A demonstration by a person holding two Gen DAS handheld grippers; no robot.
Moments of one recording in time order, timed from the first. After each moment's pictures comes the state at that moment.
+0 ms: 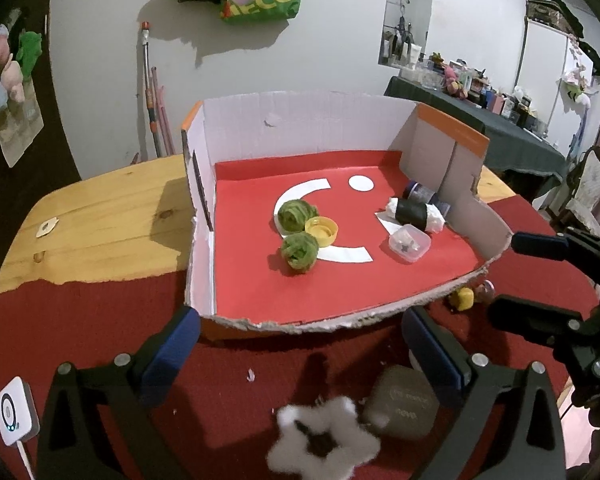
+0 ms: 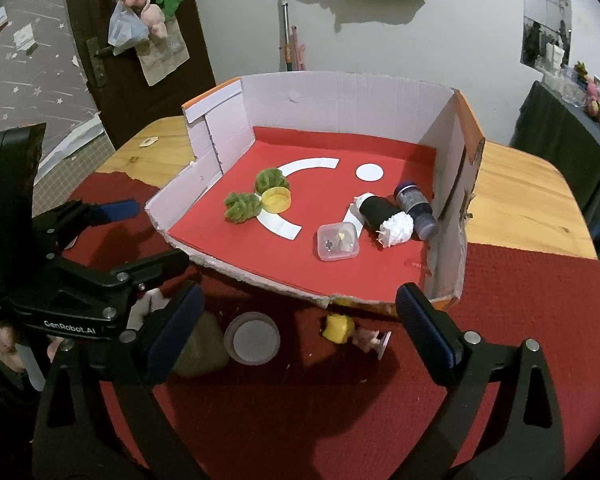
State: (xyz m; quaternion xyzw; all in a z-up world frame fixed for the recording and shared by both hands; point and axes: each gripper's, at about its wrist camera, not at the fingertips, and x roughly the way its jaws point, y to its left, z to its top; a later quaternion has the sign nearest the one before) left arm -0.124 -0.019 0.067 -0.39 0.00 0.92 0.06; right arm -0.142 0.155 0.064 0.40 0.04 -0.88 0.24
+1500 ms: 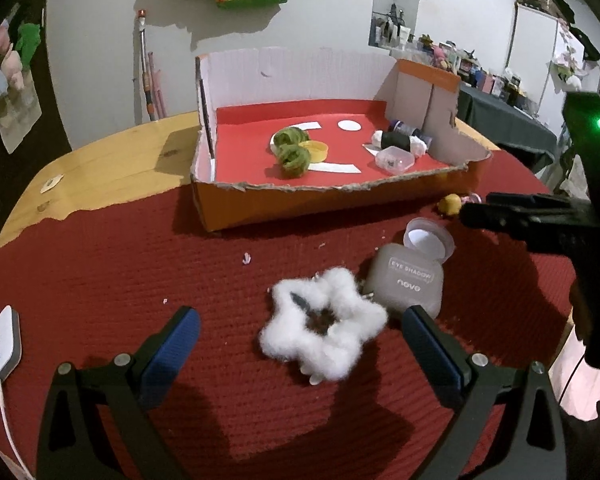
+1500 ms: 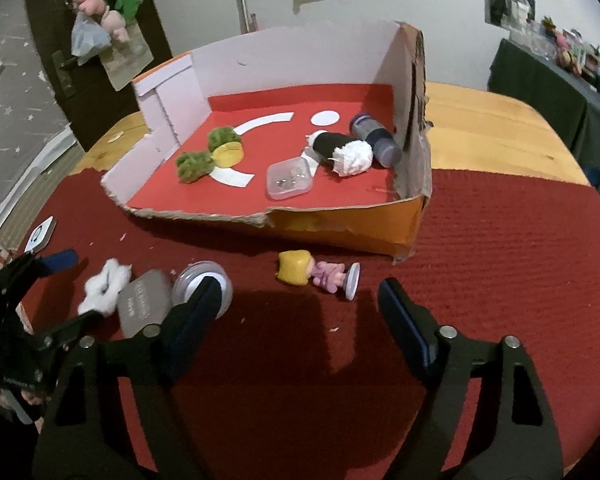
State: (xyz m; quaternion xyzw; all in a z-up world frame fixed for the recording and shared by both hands) left arm -0.059 -0.025 0.026 -0.41 0.01 0.91 0.08; right arm -0.142 0.186 0.017 0.43 0.00 -0.88 0.19
